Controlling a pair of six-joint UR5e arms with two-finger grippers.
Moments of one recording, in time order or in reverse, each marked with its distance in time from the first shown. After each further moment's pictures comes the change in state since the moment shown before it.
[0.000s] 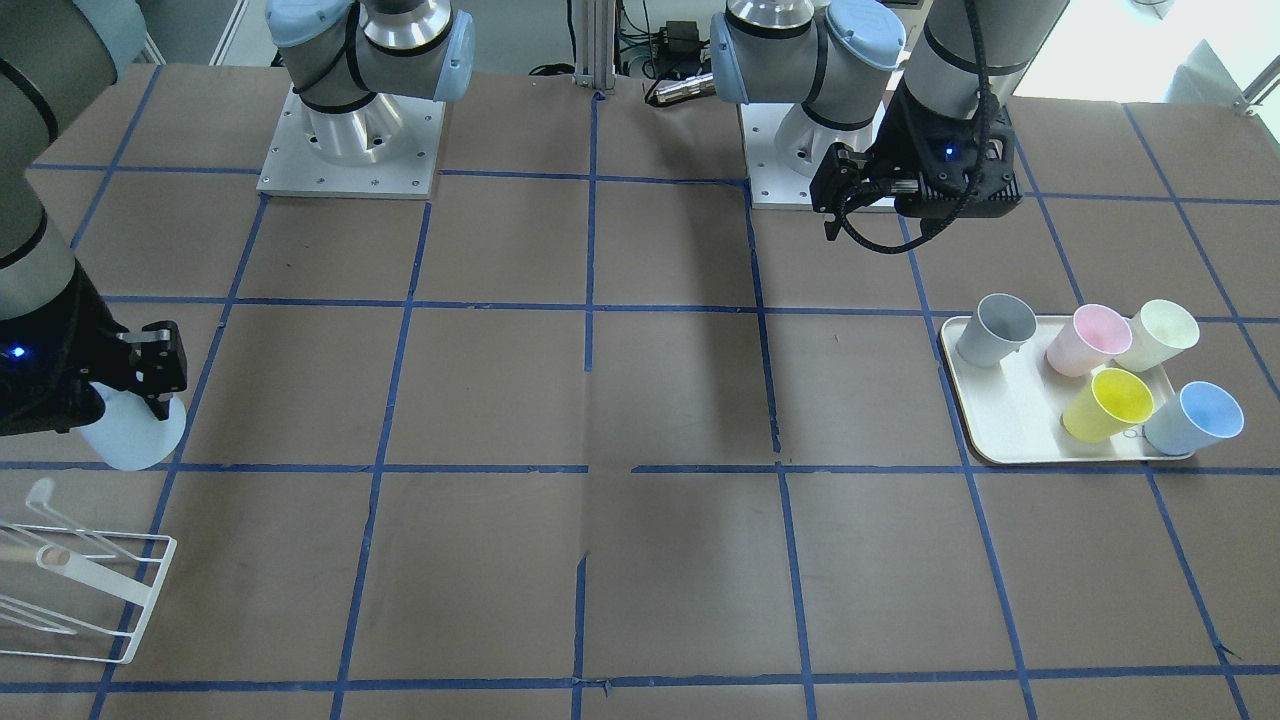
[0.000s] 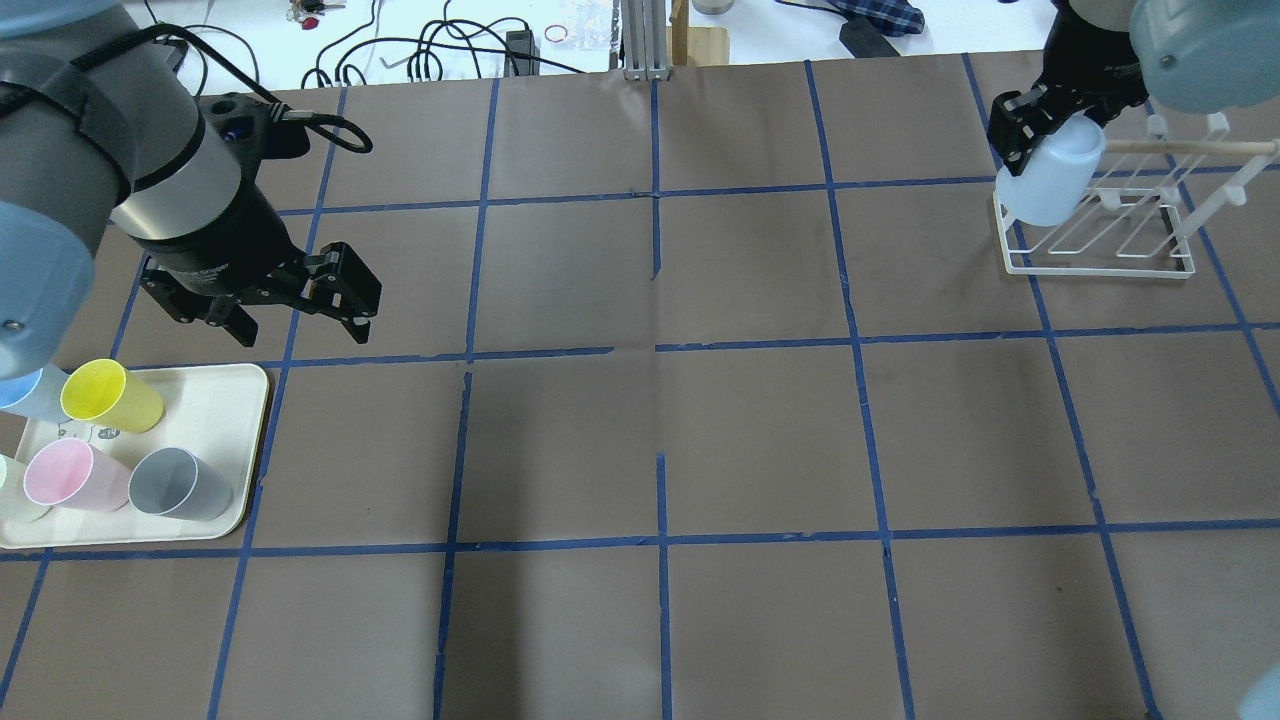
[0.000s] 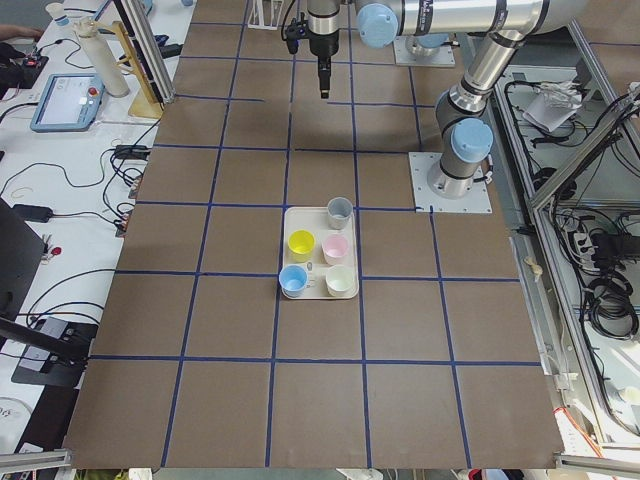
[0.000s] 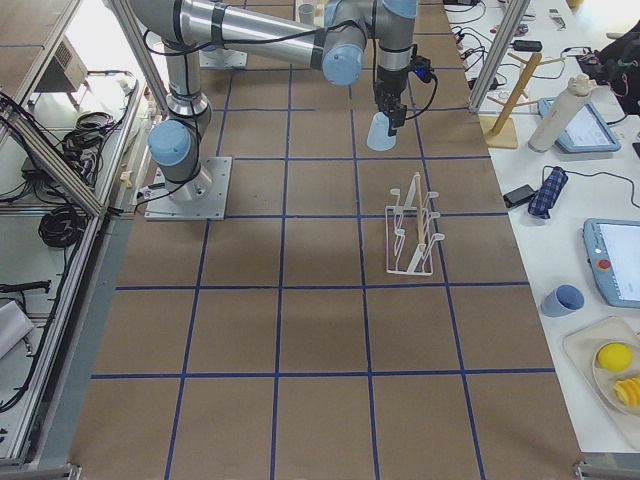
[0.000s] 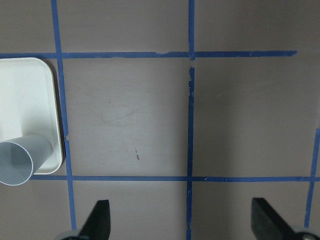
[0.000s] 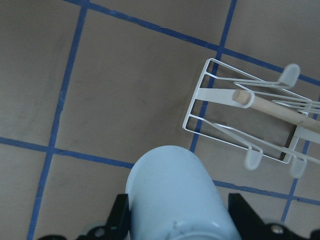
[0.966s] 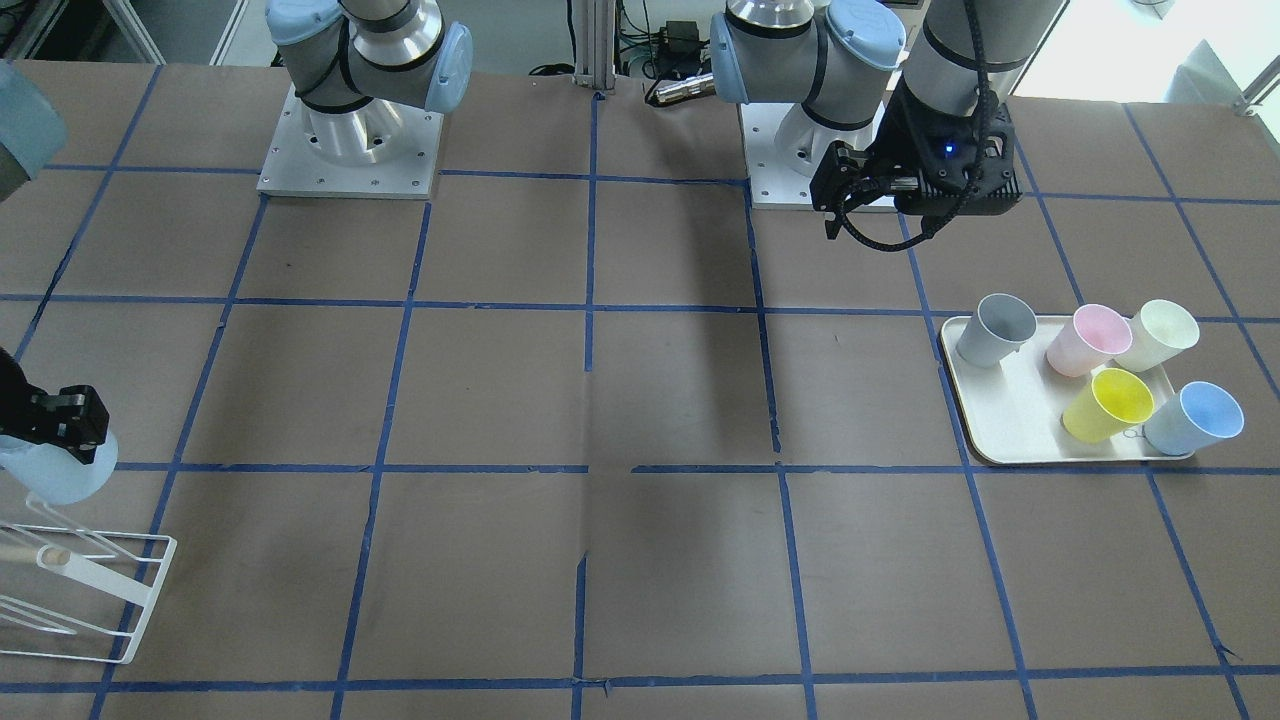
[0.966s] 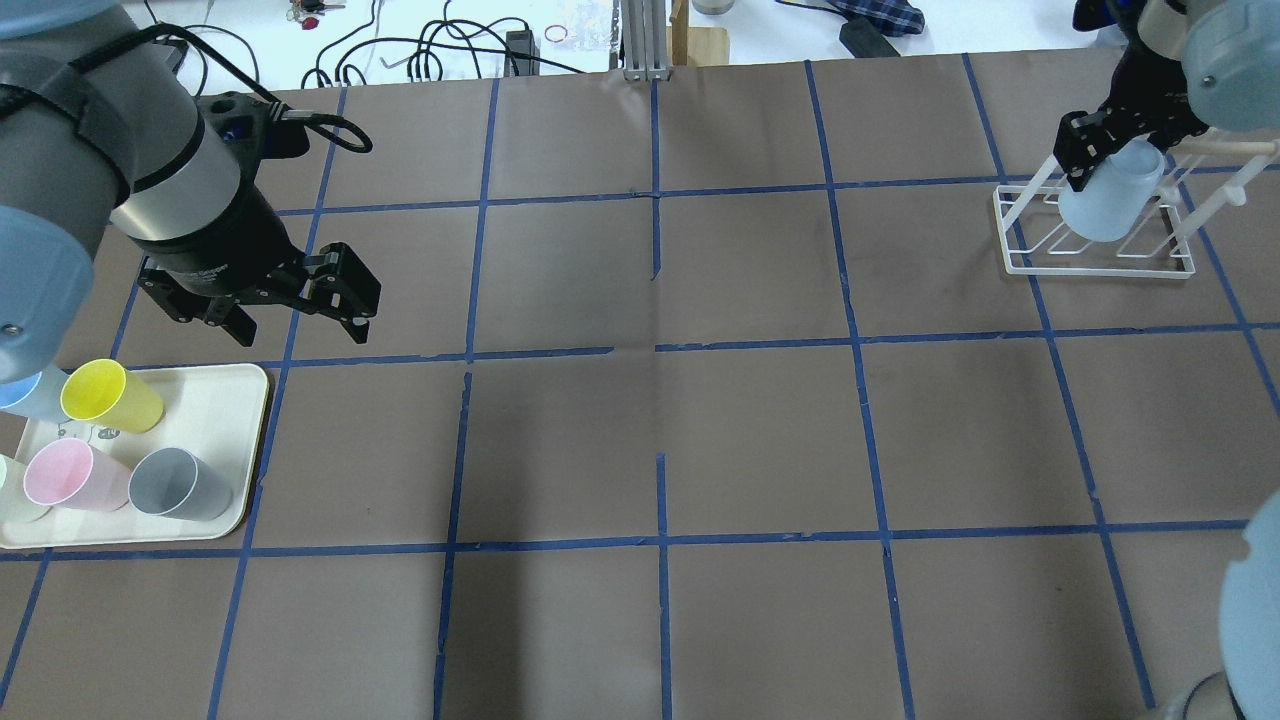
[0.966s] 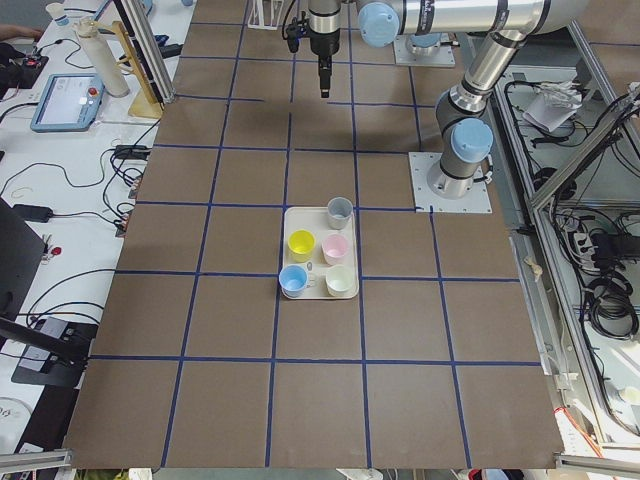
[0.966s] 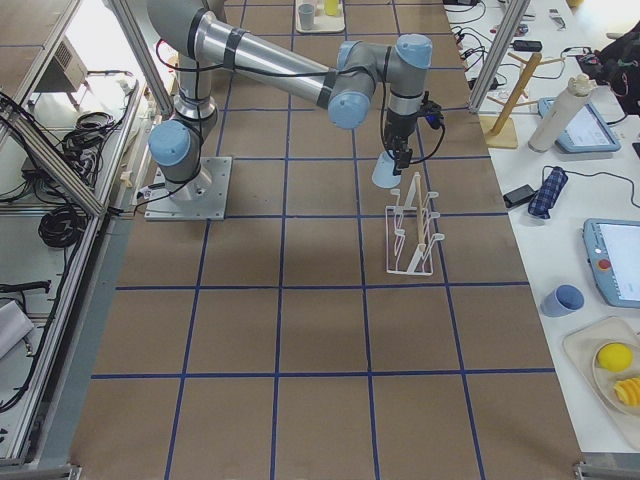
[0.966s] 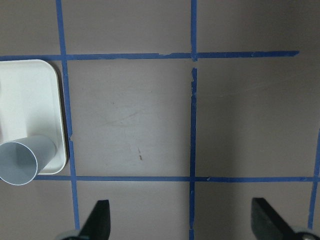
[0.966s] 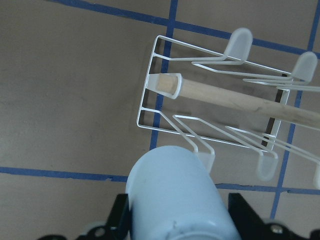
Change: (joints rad) left arm -0.001 0.002 -0.001 0.003 0.002 0.000; right arm -0.122 0.085 0.016 -0.068 -0.007 -0.009
